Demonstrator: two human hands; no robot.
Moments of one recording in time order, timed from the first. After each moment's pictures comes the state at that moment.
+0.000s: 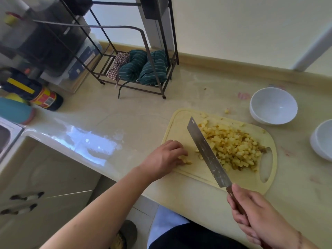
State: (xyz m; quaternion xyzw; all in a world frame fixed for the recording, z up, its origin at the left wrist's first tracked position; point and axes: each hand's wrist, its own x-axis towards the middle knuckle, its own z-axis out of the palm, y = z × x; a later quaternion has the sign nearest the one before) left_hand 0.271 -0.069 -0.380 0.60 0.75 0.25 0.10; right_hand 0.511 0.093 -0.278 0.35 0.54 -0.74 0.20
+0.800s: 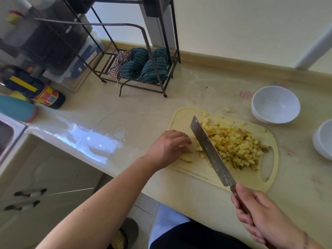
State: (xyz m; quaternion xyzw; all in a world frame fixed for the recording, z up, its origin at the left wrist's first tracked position) left_hand 0.260 -0.047 -0.369 0.58 0.76 0.29 0.07; right_hand 0.515 0.098 -0.279 0.36 0.55 -0.72 0.20
